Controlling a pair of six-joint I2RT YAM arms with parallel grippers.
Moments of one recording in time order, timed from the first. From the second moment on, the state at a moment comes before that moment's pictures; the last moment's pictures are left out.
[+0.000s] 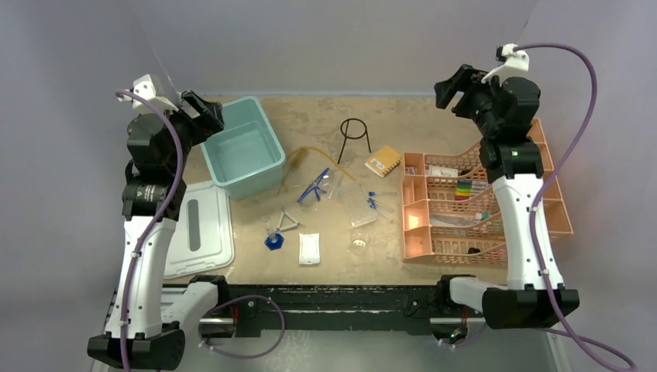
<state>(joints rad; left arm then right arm) -0.02 0.96 1.25 -0.38 -0.07 -0.46 0.01 1.21 1.47 -0.39 -0.07 0.30</state>
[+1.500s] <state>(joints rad) -0.05 0.92 0.92 -0.33 0.01 -0.73 0.31 2.15 1.88 -0.59 -0.02 0.38</state>
